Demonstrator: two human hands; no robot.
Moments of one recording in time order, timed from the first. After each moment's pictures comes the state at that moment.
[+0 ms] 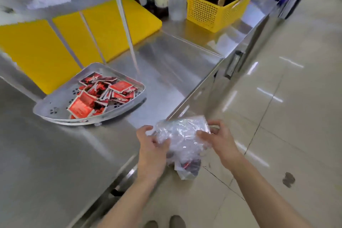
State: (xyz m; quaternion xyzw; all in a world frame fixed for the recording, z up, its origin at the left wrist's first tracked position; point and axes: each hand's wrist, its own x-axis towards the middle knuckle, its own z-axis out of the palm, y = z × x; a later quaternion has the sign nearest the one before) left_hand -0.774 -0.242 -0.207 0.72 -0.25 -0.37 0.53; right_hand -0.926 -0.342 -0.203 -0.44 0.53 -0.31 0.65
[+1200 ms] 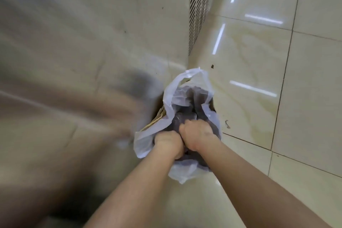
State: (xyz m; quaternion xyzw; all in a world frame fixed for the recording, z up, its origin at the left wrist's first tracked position) left_hand -0.818 -0.410 -0.764 0.58 -0.68 -0.26 -0.37; right_hand -0.903 -0.432 -0.757 -0.84 0.44 0.25 0.20
